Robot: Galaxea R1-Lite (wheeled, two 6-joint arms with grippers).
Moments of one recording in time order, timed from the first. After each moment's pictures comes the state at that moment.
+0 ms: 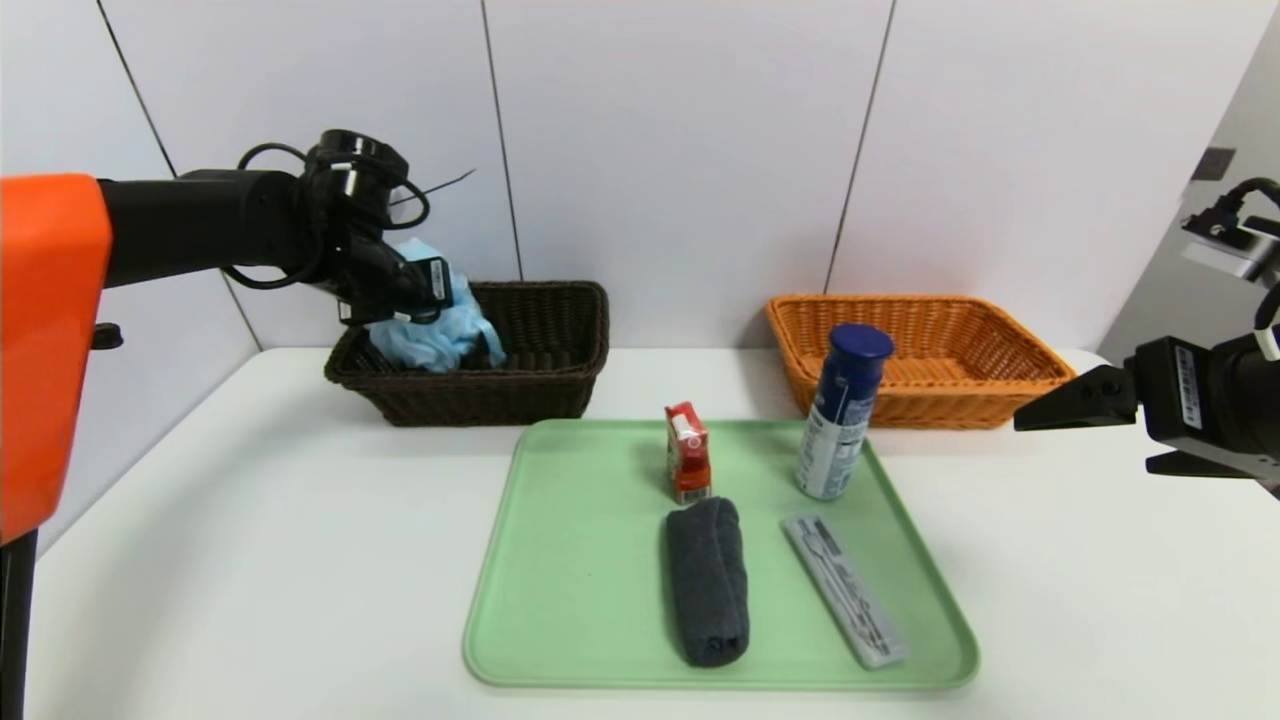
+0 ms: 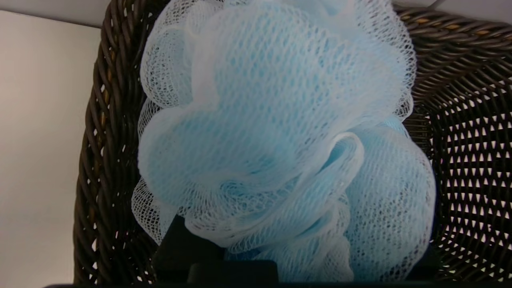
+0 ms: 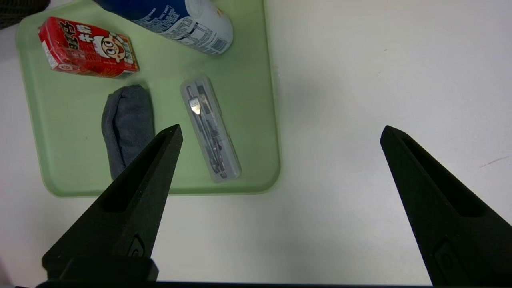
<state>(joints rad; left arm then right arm) -0.15 2.16 -1.97 0.44 0.10 -0.30 0.25 1.39 -1.30 0.77 0.00 0.44</state>
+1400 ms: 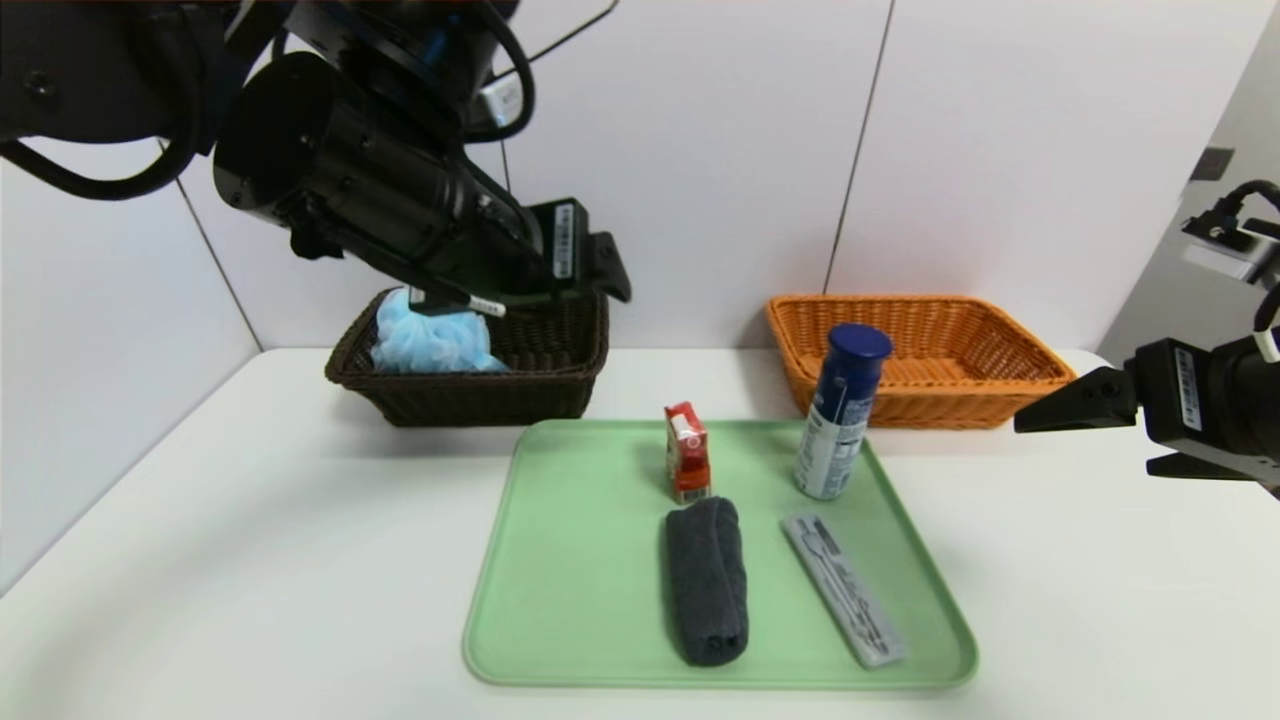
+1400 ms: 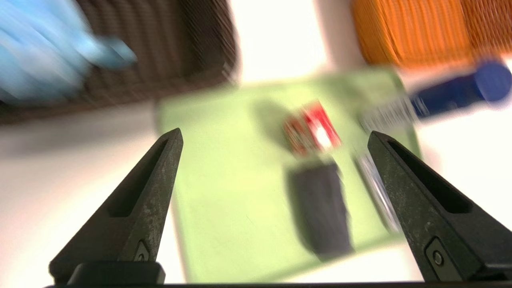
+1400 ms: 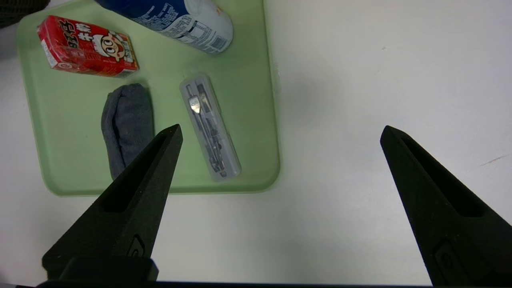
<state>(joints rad) -0.70 1.83 -1.97 0.80 0.18 -0.50 0.24 1.39 -1.29 0.77 0.00 0.44</state>
